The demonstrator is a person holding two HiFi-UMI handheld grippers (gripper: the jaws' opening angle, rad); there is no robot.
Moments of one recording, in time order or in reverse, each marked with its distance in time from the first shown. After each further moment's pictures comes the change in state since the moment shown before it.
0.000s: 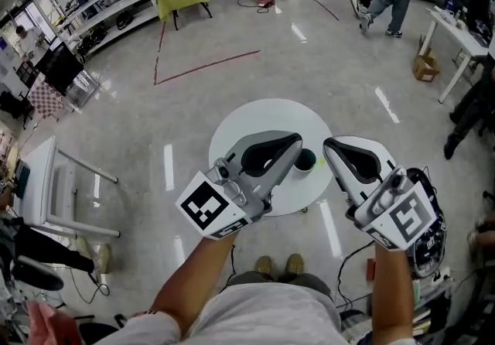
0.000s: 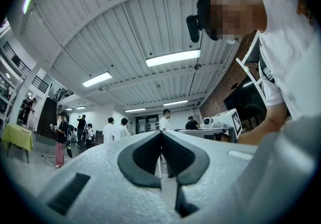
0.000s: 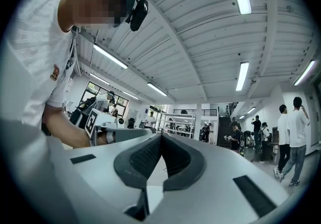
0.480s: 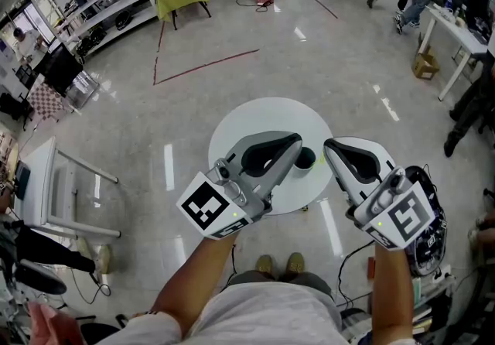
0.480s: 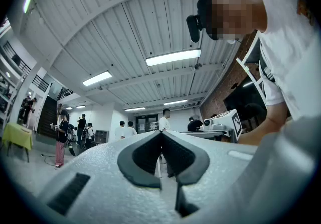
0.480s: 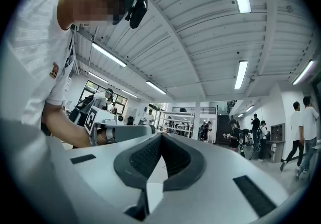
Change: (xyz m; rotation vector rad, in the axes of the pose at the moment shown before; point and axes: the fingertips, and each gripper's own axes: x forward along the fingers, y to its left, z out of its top) left arm -0.002 -0.002 -0.004 -0.007 0.006 0.000; right arm -0.004 0.001 -0.010 0.005 0.024 -0.013
